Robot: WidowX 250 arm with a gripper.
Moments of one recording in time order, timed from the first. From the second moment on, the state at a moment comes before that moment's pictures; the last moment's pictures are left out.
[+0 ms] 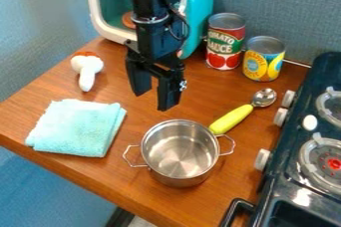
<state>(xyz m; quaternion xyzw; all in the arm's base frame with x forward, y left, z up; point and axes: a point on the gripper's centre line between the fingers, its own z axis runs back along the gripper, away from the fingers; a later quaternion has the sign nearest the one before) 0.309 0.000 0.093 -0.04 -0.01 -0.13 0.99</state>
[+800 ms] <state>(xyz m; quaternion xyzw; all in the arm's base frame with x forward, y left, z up) 0.345 -0.036 0.100 -0.03 -0.03 -0.12 0.99</state>
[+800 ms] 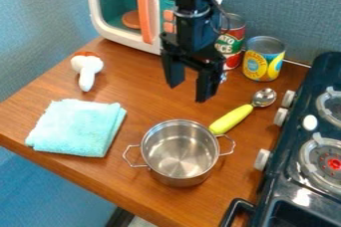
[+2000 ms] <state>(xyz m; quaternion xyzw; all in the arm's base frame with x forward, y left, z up) 0.391 -0.077 0.037 0.00 0.02 -0.12 0.99</state>
